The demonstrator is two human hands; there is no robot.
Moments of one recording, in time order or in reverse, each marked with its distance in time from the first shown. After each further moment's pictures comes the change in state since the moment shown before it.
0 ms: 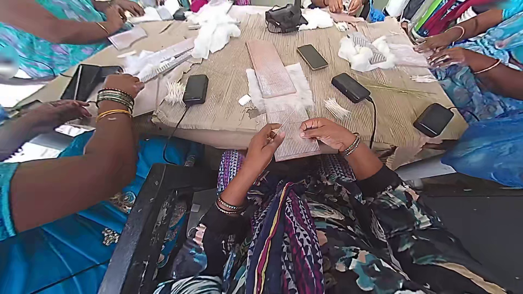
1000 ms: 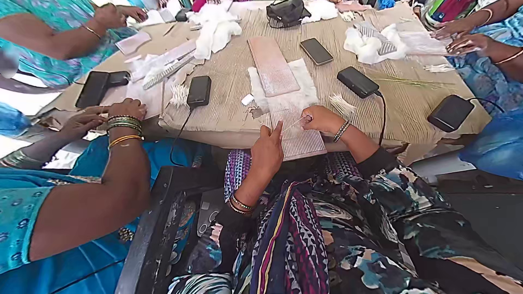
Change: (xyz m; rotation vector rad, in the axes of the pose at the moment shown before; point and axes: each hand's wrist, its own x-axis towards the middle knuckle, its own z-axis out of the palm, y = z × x) left_hand 0.007 -0.005 0.020 0.781 0.076 -0.043; right_hand 0.054 0.000 -0.019 -0.843 0.109 0.225
